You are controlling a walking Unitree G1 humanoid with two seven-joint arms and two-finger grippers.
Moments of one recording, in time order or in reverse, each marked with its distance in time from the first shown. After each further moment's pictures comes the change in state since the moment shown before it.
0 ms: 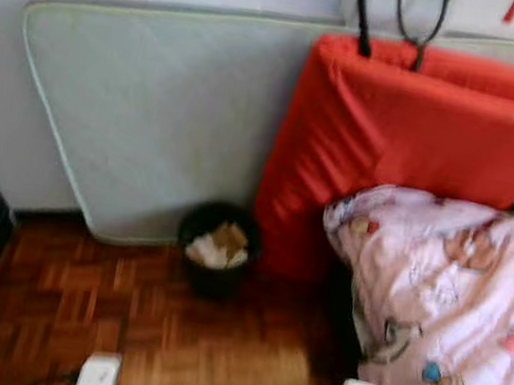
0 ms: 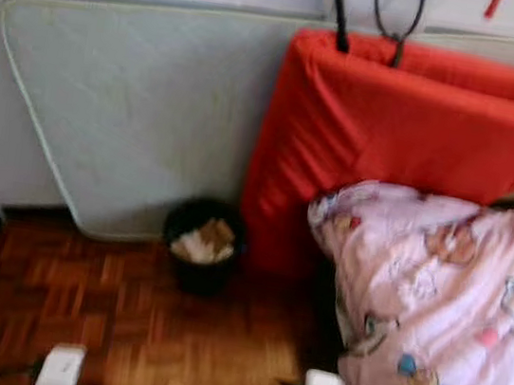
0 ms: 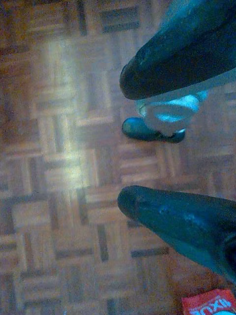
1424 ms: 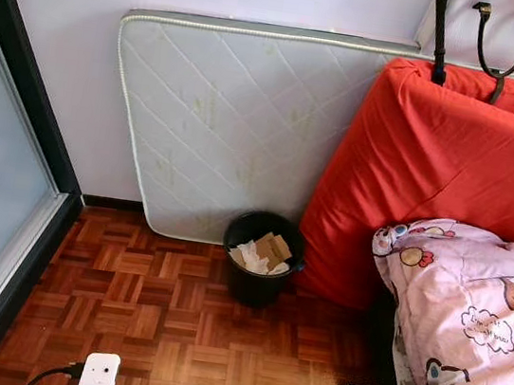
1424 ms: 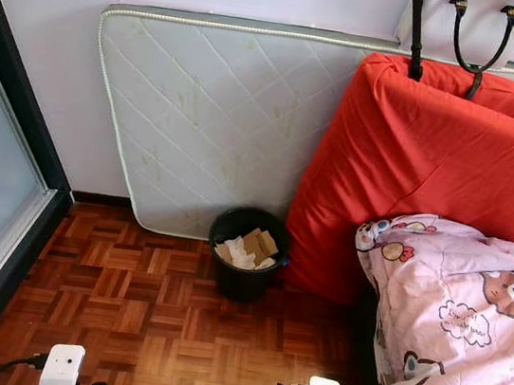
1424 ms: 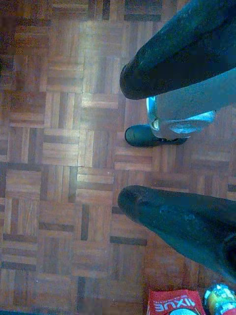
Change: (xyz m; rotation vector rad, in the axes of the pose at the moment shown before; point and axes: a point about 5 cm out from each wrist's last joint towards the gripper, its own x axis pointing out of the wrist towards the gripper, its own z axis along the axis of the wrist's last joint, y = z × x) left arm 0.002 -0.005 0.008 -0.003 -0.024 -0.012; right arm -0.001 -0.007 -0.005 0.009 0.024 -0.020
